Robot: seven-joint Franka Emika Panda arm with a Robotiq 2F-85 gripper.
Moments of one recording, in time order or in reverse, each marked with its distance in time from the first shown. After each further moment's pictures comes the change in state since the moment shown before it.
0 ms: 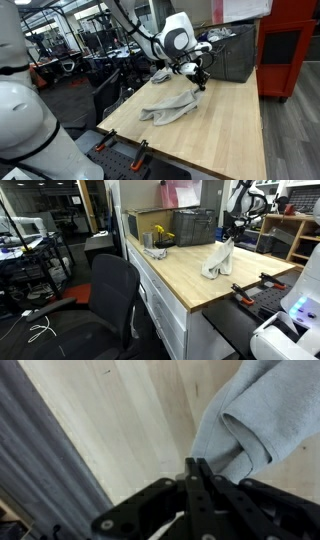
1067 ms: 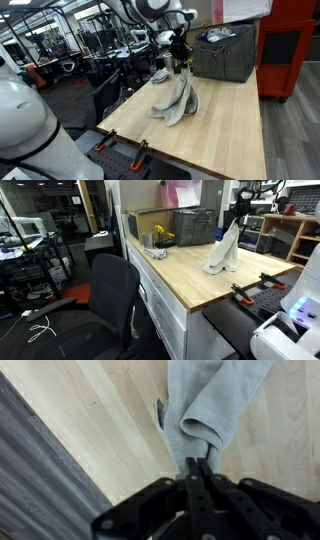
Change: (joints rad) arm 0.030 -0.435 0.011 -0.122 0.118 -0.332 0.004
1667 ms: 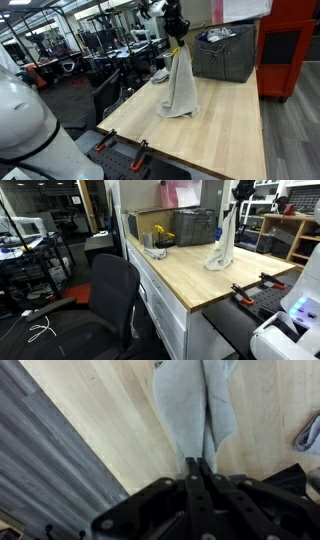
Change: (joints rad) arm -0.023 -0.138 0.042 0.068 0.001 -0.115 0.008
